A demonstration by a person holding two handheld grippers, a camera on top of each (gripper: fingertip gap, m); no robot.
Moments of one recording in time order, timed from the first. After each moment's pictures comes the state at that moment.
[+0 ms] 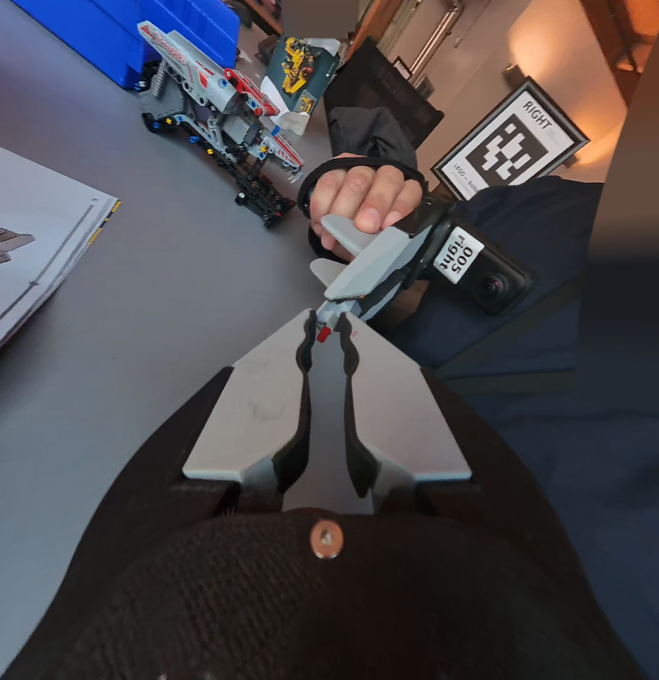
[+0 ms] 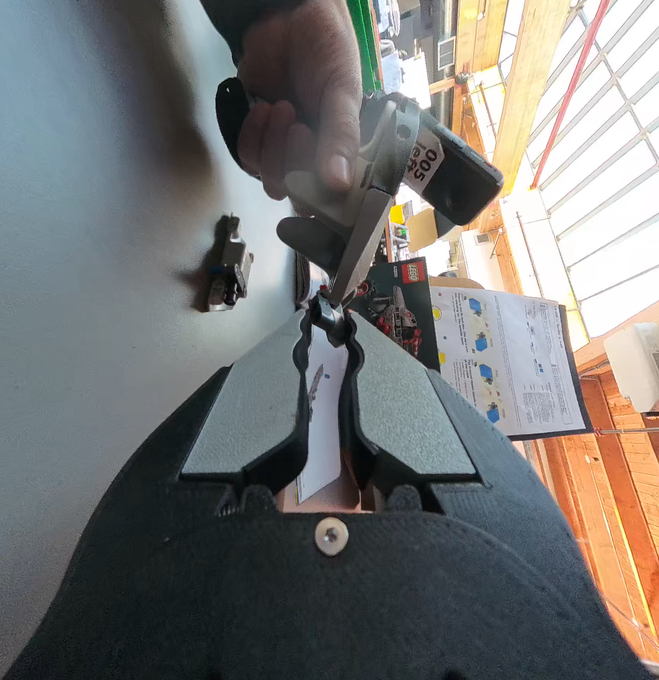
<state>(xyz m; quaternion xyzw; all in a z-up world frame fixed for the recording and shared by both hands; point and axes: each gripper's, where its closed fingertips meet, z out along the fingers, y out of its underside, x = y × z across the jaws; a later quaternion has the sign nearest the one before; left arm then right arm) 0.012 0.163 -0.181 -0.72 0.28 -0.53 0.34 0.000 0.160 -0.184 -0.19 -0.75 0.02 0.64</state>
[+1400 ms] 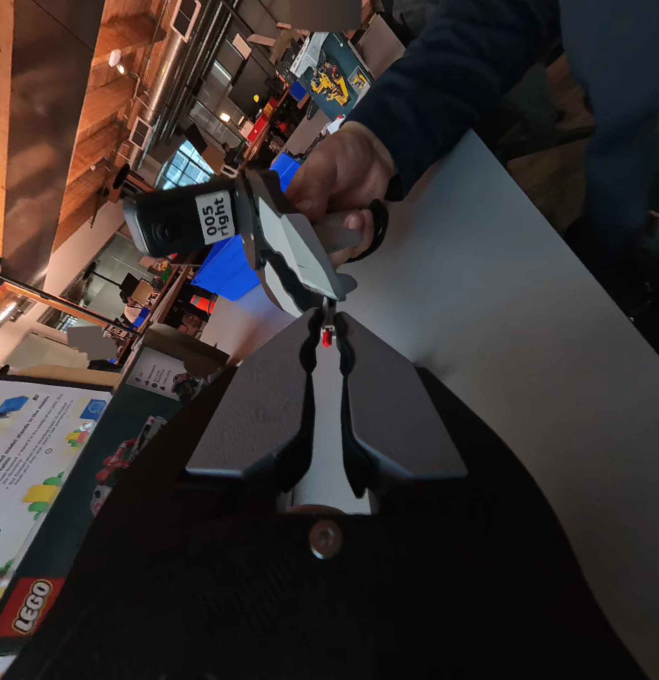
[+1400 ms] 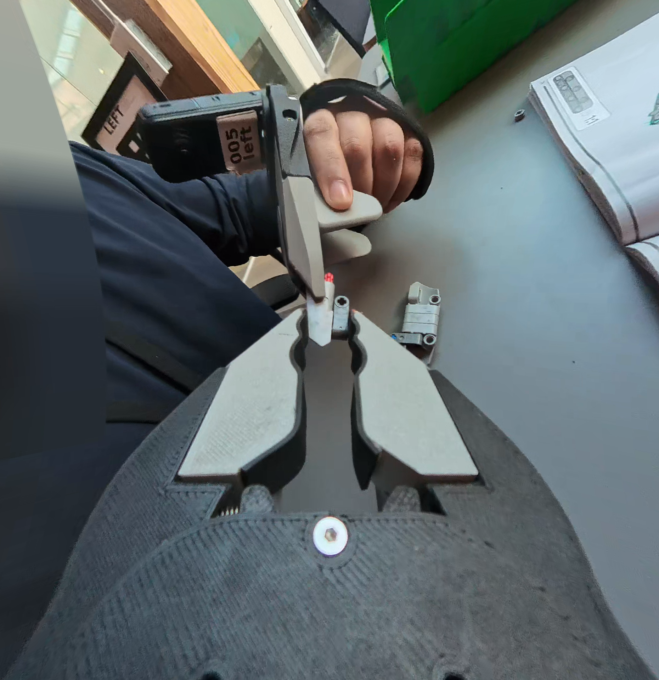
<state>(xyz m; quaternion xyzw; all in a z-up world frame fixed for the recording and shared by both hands) -0.003 0.143 -0.172 -0.50 0.59 -0.03 0.63 -0.013 0.137 -0.181 -0.52 -0.60 0.60 0.02</state>
